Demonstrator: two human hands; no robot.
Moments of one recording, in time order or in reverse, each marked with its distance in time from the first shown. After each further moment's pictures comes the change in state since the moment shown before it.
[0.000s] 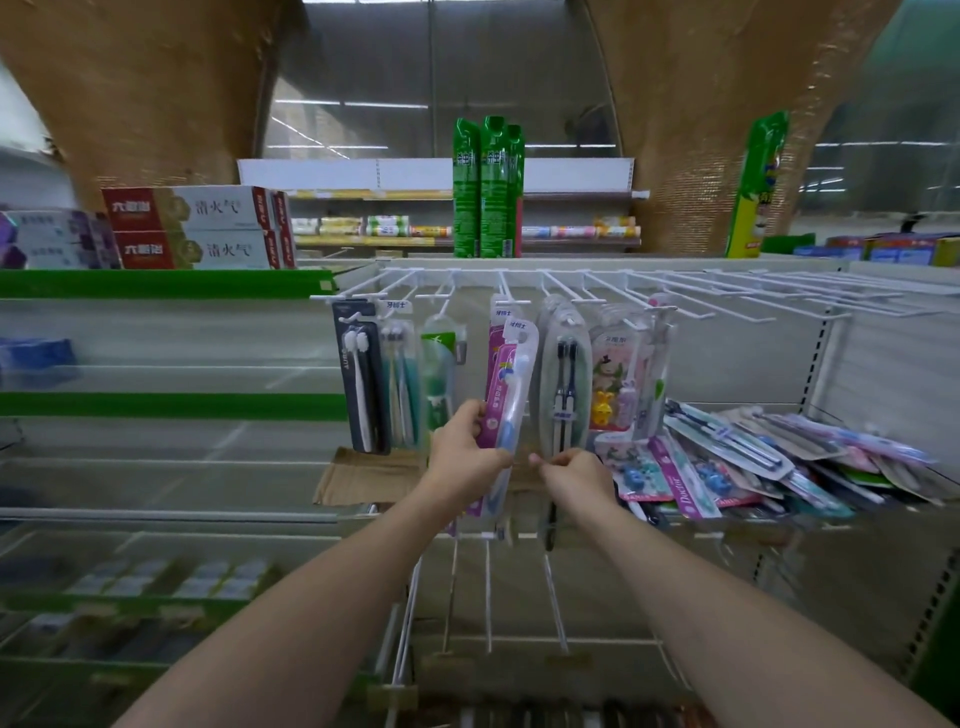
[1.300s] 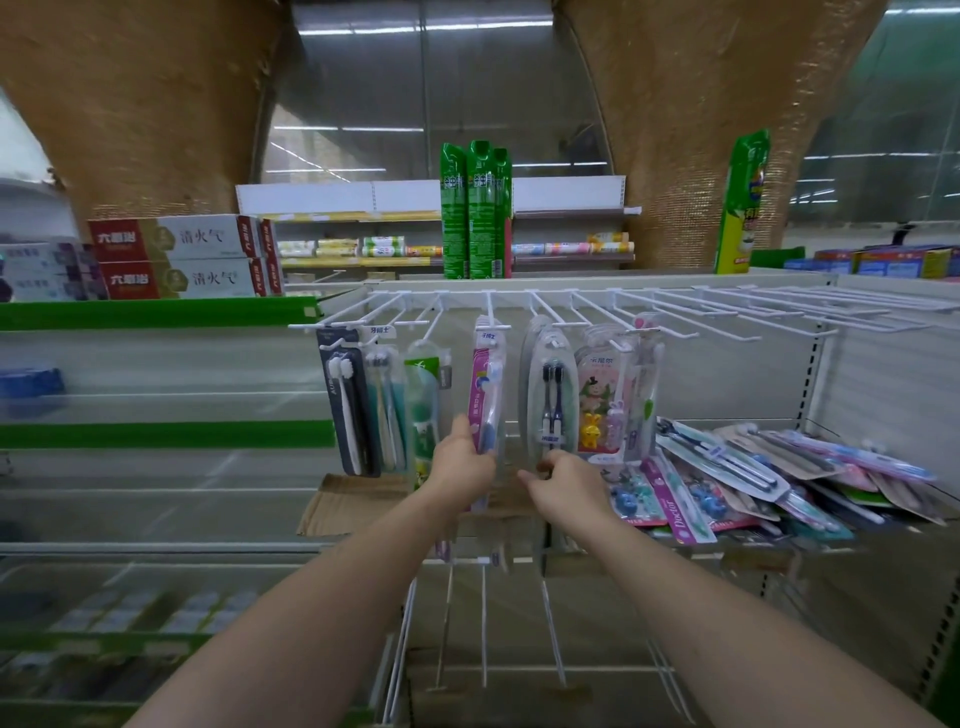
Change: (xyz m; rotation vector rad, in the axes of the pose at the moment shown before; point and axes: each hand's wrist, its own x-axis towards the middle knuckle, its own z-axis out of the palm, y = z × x) left_hand 0.048 -0.006 0.026 0.127 -0.009 -0.139; right_hand 0.008 -0.011 -0.017 -0.206 0.005 -0.248
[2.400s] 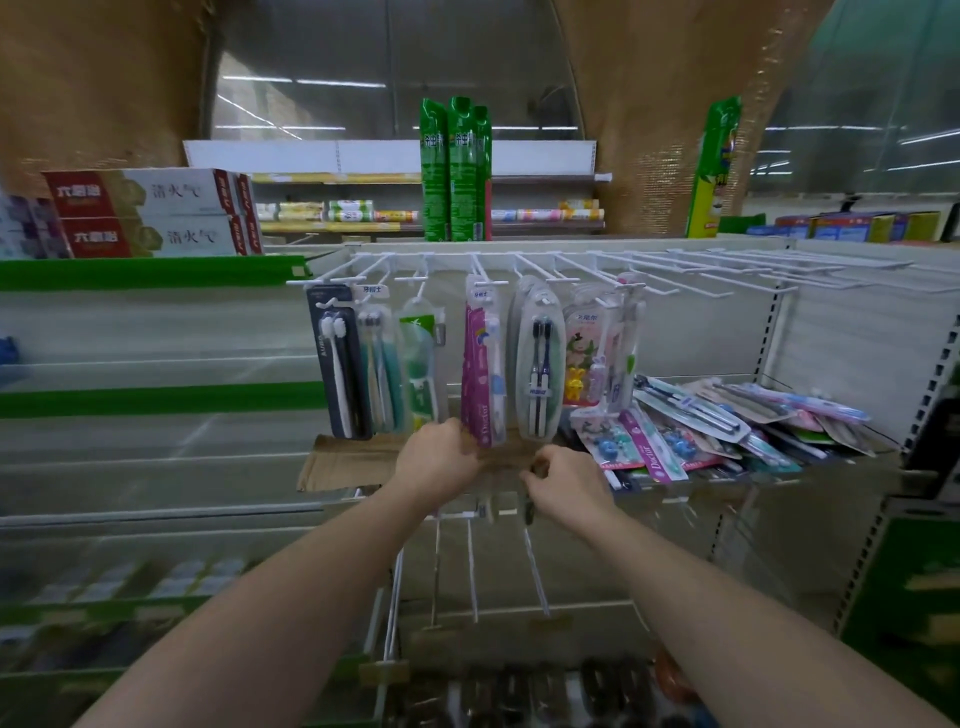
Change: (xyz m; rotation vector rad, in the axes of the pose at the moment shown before) left_hand -0.038 -0.030 -0.027 0.617 -0.084 0.209; right_hand -0.059 0.011 0.006 -0.195 -0.009 -0.009
